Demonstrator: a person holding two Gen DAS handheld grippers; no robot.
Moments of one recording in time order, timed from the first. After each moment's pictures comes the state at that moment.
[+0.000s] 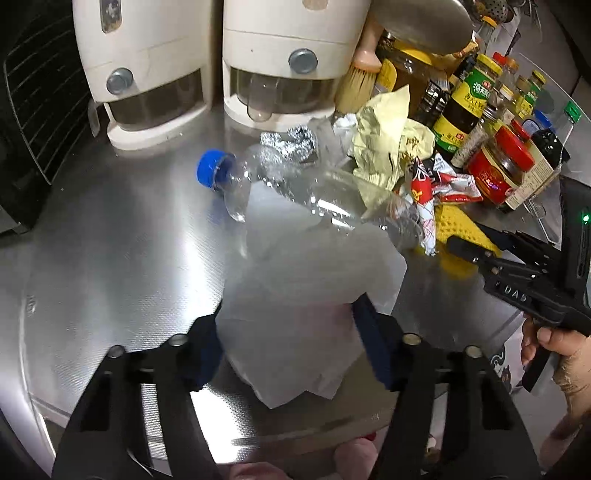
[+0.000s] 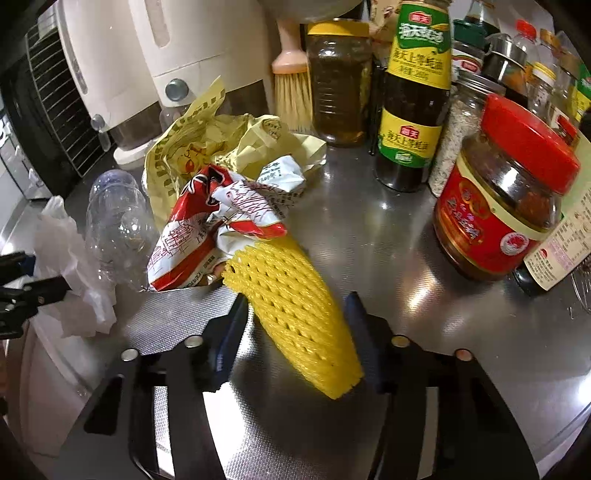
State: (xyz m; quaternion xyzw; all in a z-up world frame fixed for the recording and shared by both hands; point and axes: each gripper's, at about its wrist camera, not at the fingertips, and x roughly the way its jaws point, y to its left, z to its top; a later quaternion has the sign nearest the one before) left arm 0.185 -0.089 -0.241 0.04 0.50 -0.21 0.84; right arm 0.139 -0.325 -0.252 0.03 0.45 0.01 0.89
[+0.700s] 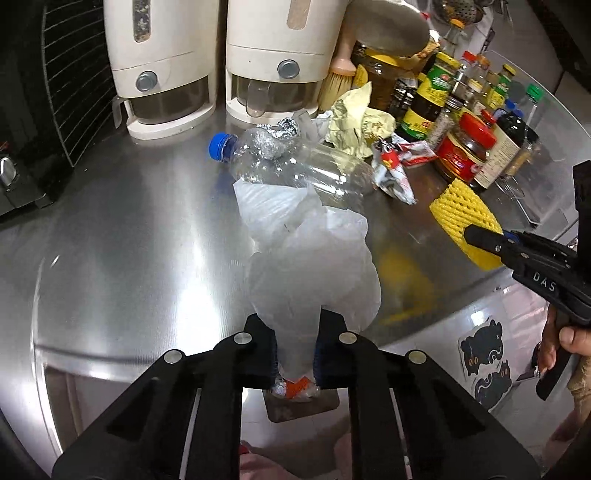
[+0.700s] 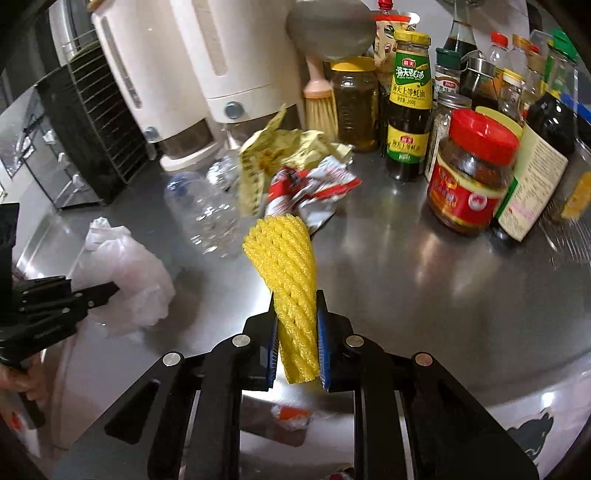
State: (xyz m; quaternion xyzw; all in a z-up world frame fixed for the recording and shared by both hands) left arm 0.117 -0.062 -0.221 0.04 0.48 -0.22 0.85; right arm 0.061 -0.292 -0.211 0.06 0.43 0.03 0.90
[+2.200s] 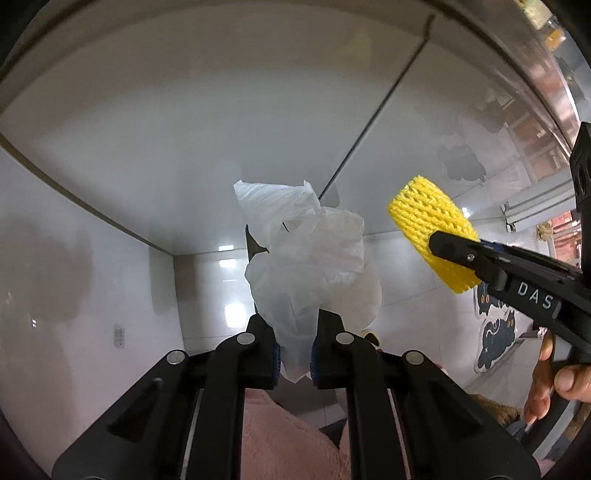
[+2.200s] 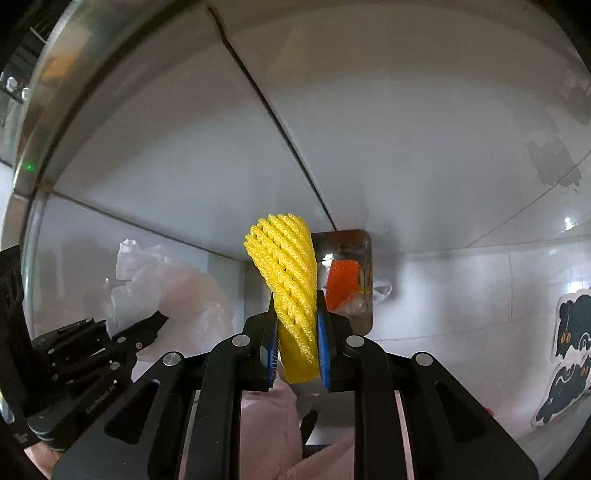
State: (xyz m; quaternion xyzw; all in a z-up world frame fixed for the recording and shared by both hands) left arm 0.013 -0.035 -0.441 0.04 0.61 -0.19 0.76; right arm -0.021 -0.217 -0.436 0.18 0.59 0.00 0.79
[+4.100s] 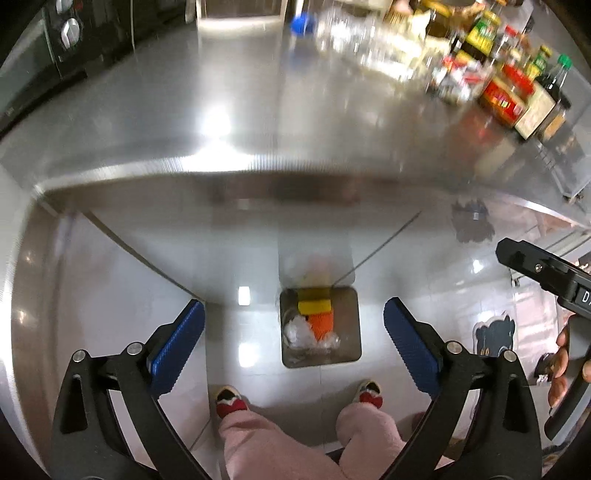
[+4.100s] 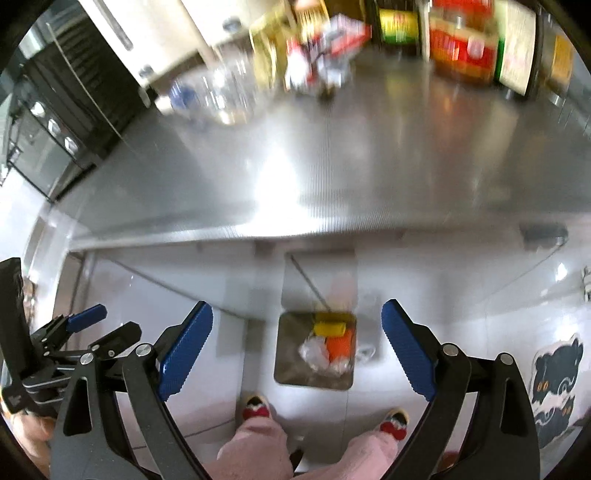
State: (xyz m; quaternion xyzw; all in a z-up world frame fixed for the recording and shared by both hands) left arm 0.045 -0.005 -0.304 0.02 0.53 -0.15 0.83; right arm -0.007 -0.240 -0.276 0.13 0.49 0.01 0.86
